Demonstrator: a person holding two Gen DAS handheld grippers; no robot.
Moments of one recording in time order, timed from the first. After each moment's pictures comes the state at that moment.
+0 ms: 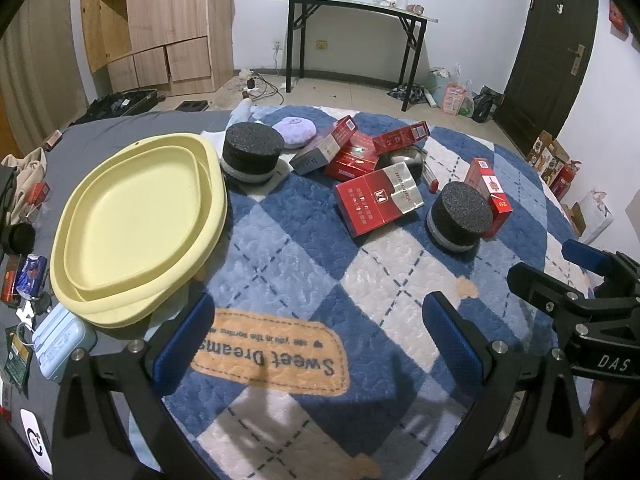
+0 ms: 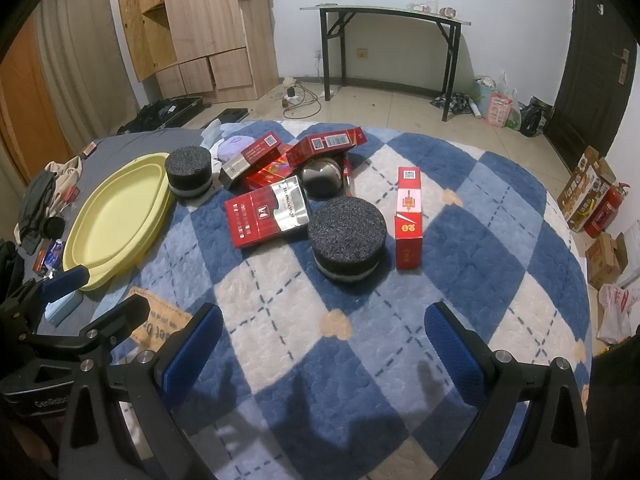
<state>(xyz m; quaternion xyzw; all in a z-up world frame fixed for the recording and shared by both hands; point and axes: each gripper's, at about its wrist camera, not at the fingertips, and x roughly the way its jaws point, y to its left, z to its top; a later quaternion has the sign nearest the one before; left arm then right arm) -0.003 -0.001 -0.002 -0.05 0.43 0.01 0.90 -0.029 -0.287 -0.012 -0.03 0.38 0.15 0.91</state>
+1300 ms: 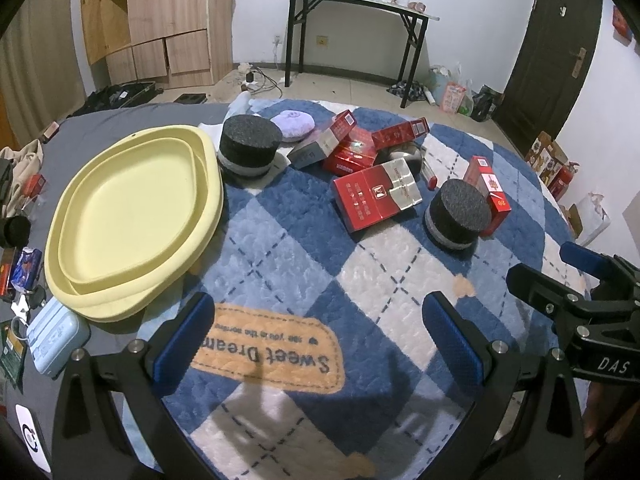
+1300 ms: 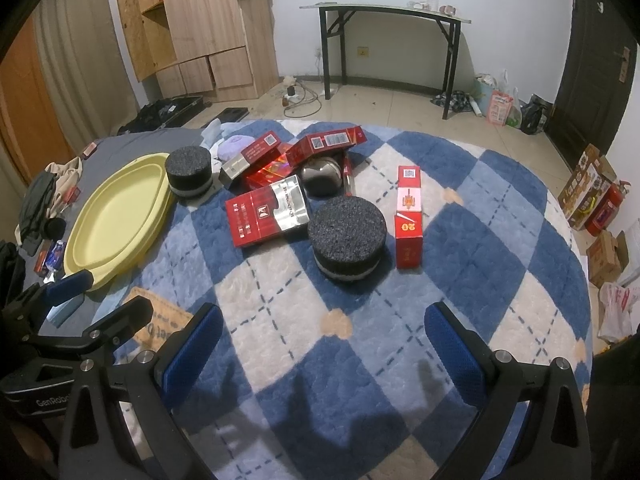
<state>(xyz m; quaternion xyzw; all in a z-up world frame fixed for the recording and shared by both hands) -0.002 -0.002 -0.006 -0.06 0.43 0.01 0.90 -0.029 -0.287 -0.014 -0.03 0.38 0.15 0.91</state>
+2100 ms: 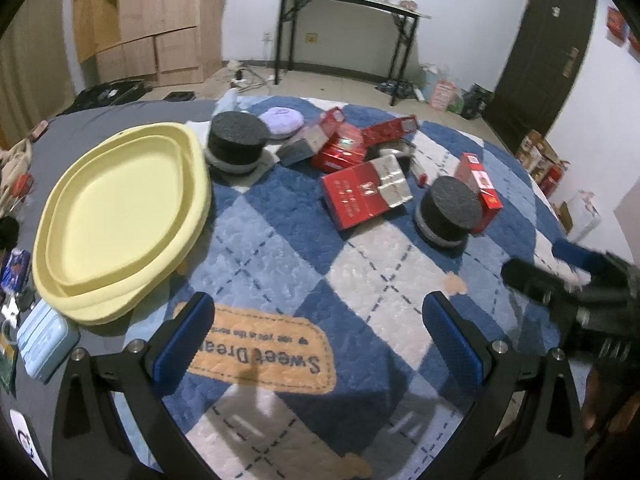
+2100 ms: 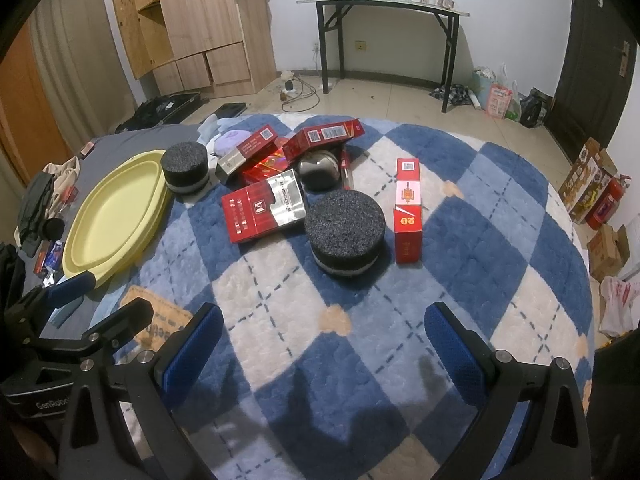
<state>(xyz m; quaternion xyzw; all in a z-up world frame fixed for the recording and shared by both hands) 0.001 -0.002 -0.008 -0.07 0.44 -0.02 0.90 -0.022 -0.288 -0.016 -0.02 0.39 0.15 0.91</state>
